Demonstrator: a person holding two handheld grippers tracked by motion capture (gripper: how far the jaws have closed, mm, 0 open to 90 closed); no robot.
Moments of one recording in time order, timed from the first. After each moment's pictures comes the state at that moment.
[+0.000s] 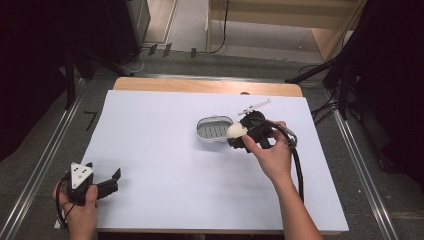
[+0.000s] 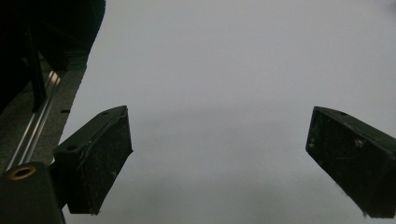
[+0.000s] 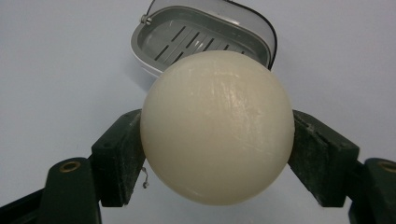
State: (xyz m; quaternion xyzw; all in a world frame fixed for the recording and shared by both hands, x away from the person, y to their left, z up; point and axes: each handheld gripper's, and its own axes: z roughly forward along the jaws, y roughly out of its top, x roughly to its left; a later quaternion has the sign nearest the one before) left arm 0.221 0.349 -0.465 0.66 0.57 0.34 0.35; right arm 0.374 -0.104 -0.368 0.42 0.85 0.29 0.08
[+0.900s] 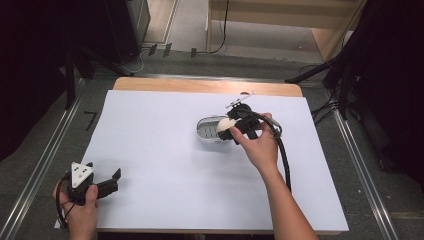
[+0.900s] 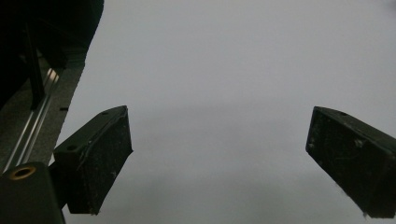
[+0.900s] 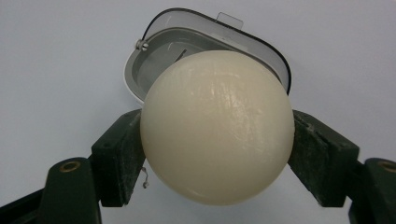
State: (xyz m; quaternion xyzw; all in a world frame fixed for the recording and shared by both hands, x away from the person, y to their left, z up) left arm 0.222 0.349 -0.465 0.67 0.57 0.33 0.35; right arm 0.403 -0.074 -0.374 0.42 0.86 0.28 0.08
